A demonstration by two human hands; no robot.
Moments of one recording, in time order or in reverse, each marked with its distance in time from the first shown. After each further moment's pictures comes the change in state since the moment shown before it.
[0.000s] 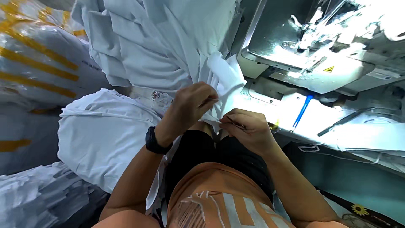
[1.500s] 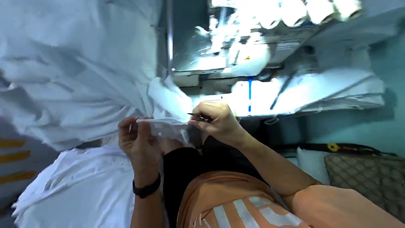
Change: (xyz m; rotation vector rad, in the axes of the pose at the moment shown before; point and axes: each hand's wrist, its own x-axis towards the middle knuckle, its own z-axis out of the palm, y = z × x) left_hand -0.017 -0.022 0.045 -0.945 0.515 -0.427; right_hand 0.003 0.008 -0.018 -0.208 0.282 0.161
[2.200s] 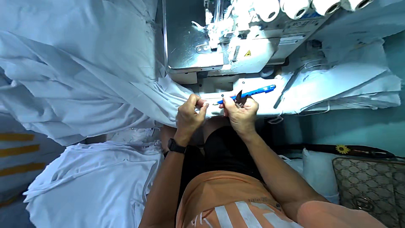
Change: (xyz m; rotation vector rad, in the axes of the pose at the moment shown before) left_hand 0.004 -0.089 0.056 0.731 -0.526 0.290; right_hand -0.042 0.042 -0.006 0.314 0.531 0.273
